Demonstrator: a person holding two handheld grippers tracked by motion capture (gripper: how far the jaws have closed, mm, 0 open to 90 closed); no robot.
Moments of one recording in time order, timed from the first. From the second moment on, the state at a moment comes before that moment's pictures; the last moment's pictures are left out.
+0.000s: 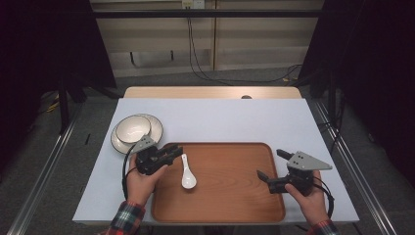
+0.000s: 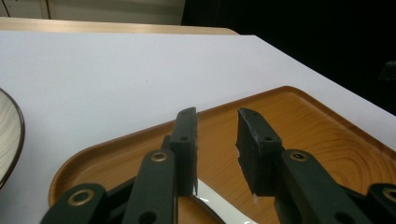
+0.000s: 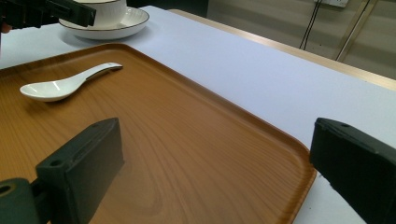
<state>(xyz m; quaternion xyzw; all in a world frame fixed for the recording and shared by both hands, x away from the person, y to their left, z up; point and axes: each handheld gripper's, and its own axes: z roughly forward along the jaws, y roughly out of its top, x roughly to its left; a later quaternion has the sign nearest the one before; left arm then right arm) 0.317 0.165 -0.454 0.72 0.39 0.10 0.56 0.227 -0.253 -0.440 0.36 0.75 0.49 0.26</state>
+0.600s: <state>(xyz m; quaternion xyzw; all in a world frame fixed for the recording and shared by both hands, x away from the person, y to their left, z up) 0.314 0.174 -0.447 0.71 0.40 0.12 0.57 0.227 -0.253 -0.439 0.36 0.75 0.49 0.26</state>
